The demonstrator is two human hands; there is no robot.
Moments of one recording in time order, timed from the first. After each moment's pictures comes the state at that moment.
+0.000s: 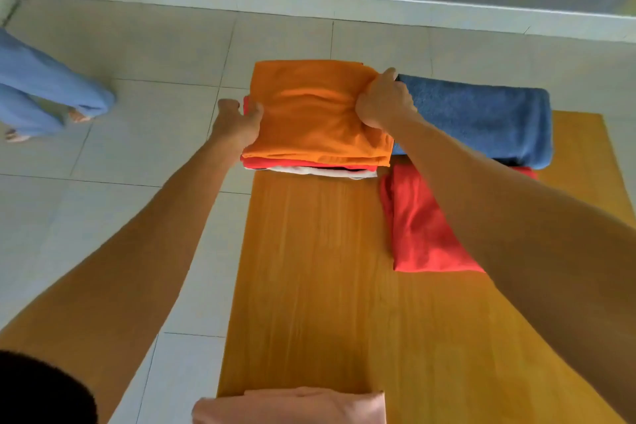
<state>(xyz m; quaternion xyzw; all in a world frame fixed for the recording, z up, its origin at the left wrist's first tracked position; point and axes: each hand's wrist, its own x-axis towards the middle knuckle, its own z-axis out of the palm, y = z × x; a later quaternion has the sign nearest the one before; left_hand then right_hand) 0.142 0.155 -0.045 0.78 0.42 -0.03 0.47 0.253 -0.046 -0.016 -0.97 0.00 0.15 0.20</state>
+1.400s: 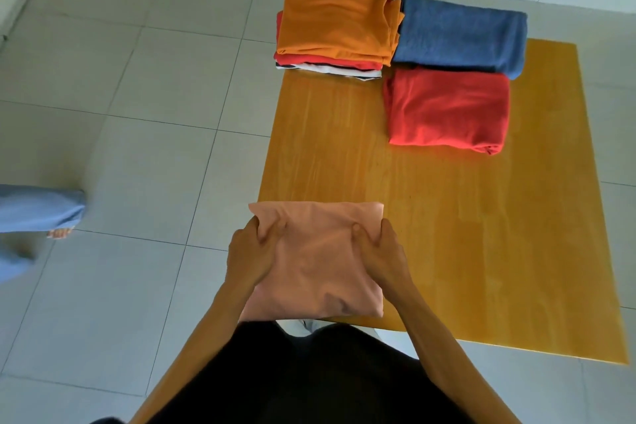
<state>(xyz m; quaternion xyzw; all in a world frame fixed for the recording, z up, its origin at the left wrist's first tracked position) -0.265 -0.015 -0.031 0.79 0.43 -0.14 0.41 -0.183 -0.211 -0.042 -0.86 0.10 0.31 0.38</state>
